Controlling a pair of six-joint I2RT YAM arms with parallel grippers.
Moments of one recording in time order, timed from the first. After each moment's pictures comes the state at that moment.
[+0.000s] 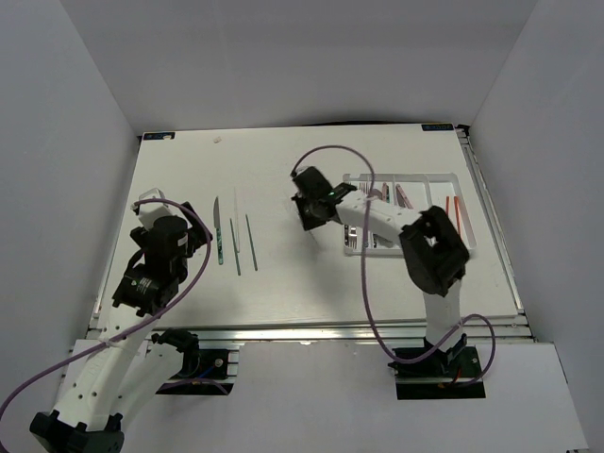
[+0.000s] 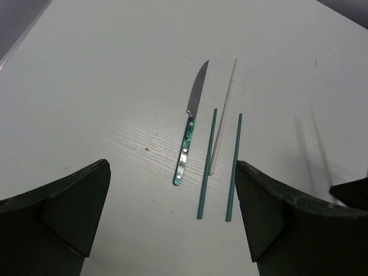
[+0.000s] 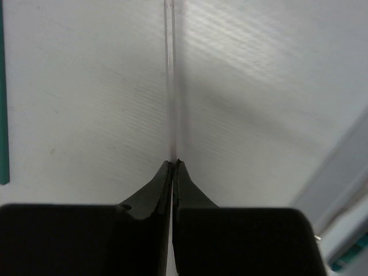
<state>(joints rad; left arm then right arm) -0.35 0.70 0.79 -0.60 -0.58 -0.54 0.80 2.03 1.52 -0.46 0.12 0.29</state>
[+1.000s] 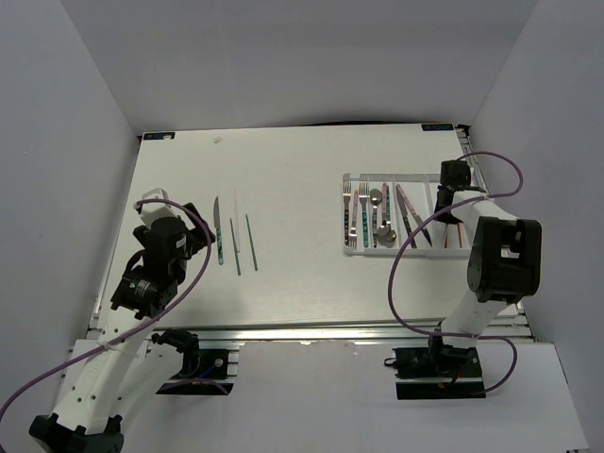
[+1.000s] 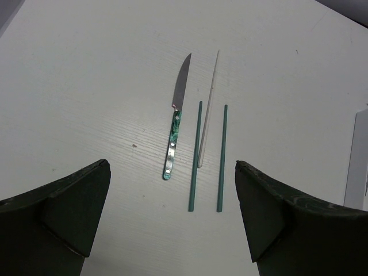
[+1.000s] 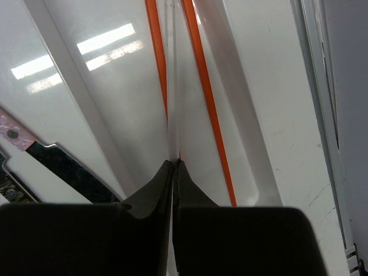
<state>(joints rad) -0.36 0.68 0.79 -0.59 -0.51 -0.52 -0.05 1.73 1.10 -0.37 0.34 0.12</state>
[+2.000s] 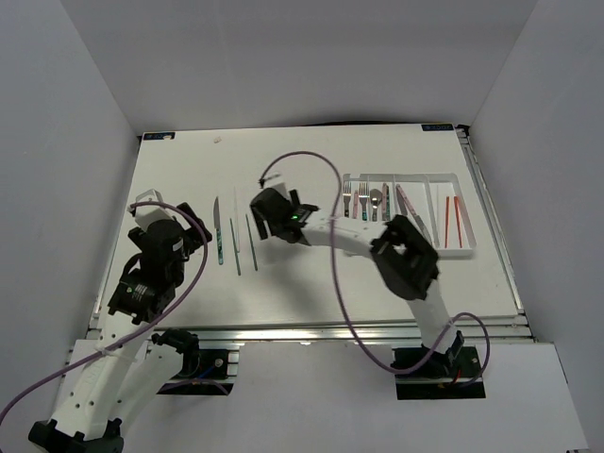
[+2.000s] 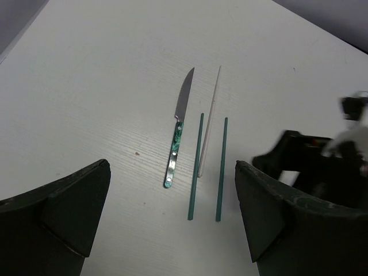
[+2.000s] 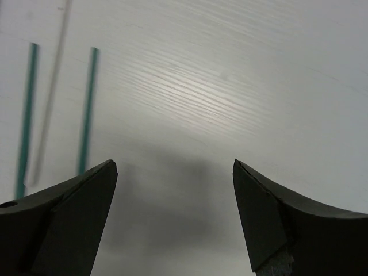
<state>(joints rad) -0.36 0.65 0.79 -0.58 -0.55 -0.53 0.97 2.04 1.53 -0.30 0.47 0.37</state>
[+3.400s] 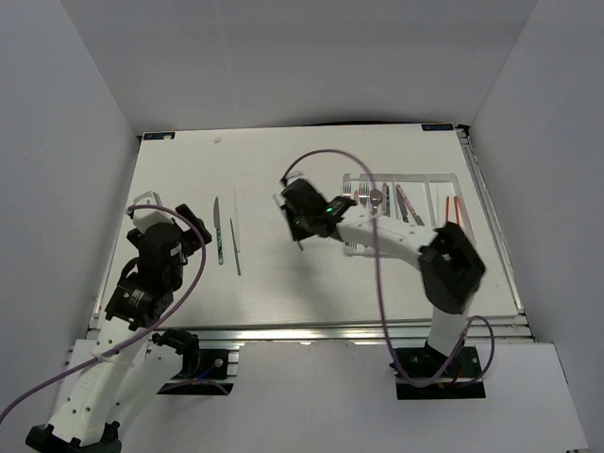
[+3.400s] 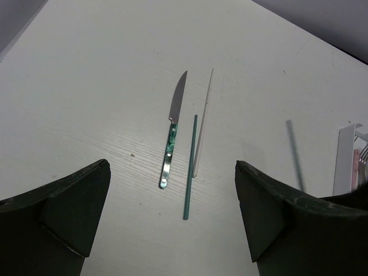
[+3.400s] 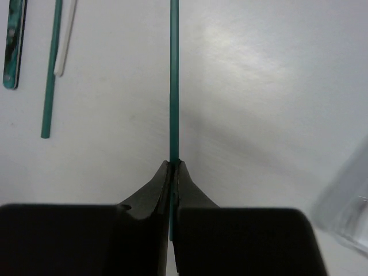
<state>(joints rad) -0.38 0.62 0.79 -0.58 -0.56 -0.53 0.95 1.90 1.45 -0.45 0.16 0.41</state>
